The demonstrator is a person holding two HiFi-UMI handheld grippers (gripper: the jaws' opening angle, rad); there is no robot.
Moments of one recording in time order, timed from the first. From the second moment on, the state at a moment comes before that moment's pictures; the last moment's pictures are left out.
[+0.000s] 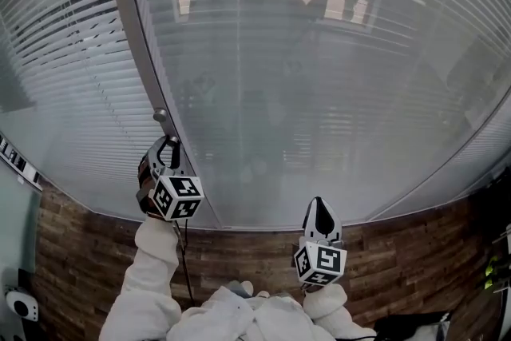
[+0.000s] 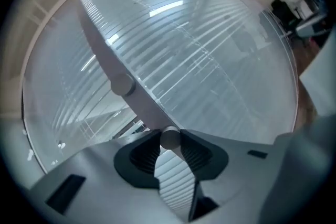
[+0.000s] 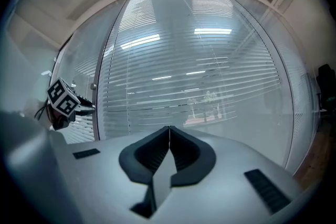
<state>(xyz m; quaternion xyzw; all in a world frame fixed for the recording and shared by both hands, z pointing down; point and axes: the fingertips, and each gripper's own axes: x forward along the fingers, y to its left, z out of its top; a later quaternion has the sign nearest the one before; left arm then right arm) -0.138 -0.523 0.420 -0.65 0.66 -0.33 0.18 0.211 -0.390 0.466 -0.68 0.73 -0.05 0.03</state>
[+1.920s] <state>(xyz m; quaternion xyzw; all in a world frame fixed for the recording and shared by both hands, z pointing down) -0.148 -0.521 0.420 -0.68 0.65 0.19 -0.28 0.206 -0.384 0.469 -0.67 0.74 -0.05 0.02</state>
